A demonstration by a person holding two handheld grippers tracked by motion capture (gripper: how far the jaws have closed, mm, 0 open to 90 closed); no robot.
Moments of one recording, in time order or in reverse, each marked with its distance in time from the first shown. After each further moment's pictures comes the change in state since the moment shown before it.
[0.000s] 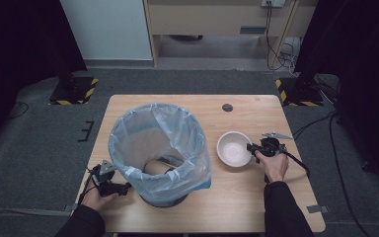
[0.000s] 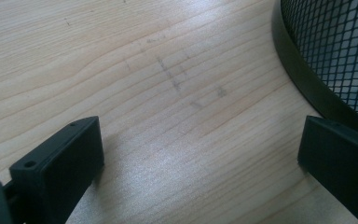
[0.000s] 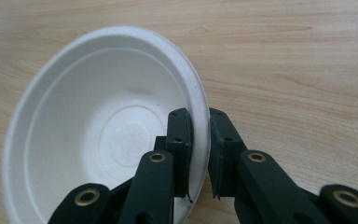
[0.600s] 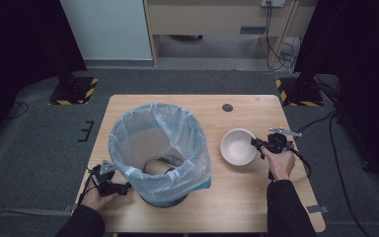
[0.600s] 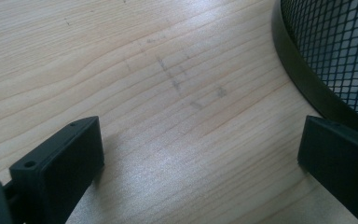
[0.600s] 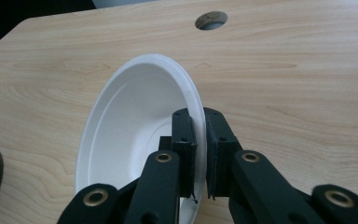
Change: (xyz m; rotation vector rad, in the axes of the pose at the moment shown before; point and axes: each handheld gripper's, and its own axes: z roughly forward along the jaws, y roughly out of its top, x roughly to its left) left arm 0.000 0.000 0.000 0.000 0.000 0.000; right arm 0.002 0.019 -0.028 -0.069 0.028 0.020
